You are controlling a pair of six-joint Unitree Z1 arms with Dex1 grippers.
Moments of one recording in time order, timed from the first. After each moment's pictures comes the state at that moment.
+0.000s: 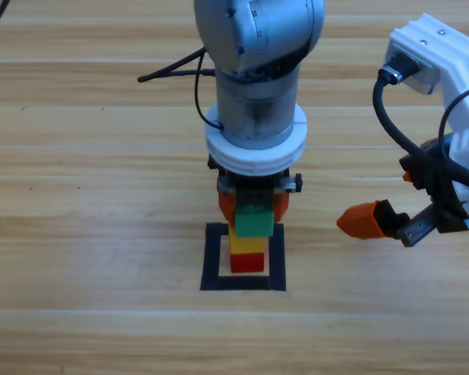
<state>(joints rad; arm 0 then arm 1) -0.93 2.32 -2.18 1.37 0.08 -1.01 1.06 1.57 -0.96 0.32 -0.22 0.25</state>
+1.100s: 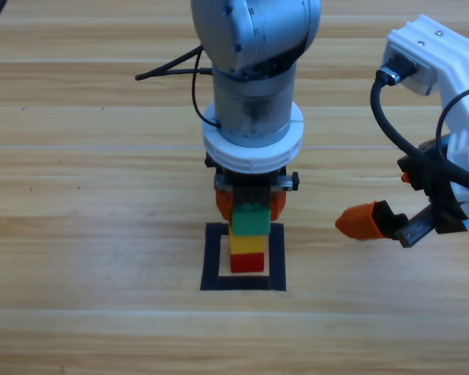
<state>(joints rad) -0.92 2.31 -2.18 1.37 0.08 -1.00 1.06 1.57 -0.96 0.32 -0.21 0.25</state>
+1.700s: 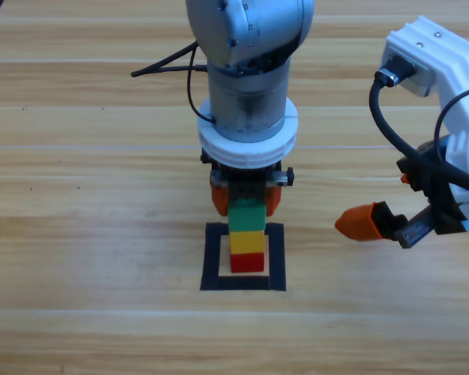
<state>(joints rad) -0.90 2.31 -2.18 1.37 0.08 -0.99 1.06 1.57 -0.96 0.32 -0.21 0.25</state>
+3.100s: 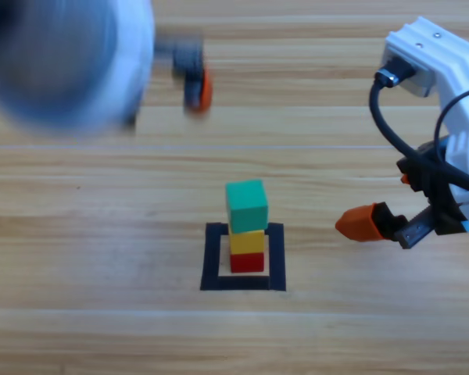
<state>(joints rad) -1.24 1.67 -1.56 1.07 0.69 -0.99 1.06 1.57 -0.96 0.32 -0.21 0.25</state>
